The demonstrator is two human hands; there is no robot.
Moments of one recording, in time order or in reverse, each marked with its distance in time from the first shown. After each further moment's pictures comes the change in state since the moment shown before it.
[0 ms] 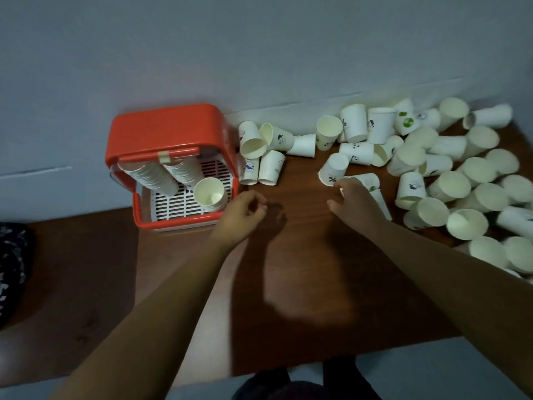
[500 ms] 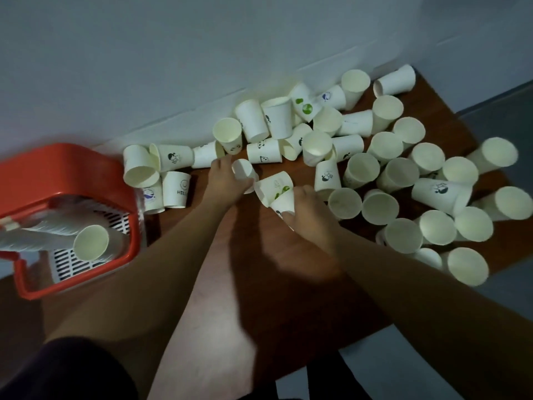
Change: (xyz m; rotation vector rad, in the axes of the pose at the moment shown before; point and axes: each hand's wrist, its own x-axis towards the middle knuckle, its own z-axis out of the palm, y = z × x) left_hand 0.169 0.098 0.158 0.270 -0.097 -0.135; right_hand 0.010 0.124 -0.013 0.005 -0.037 0.112
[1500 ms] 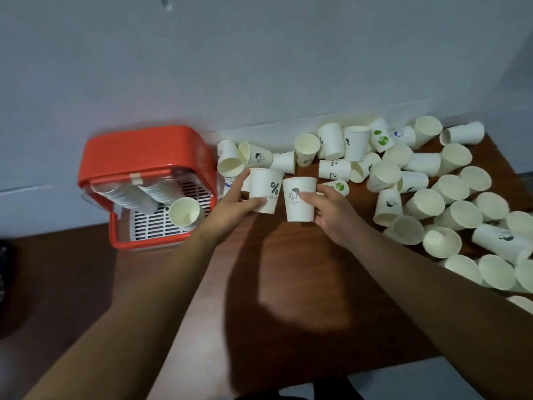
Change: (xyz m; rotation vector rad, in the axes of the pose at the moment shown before) left_hand -0.124 -0.111 -0.125 -0.854 -0.107 -0.017; right_hand -0.017 -0.146 -0.012 1.269 -0.290 0.167
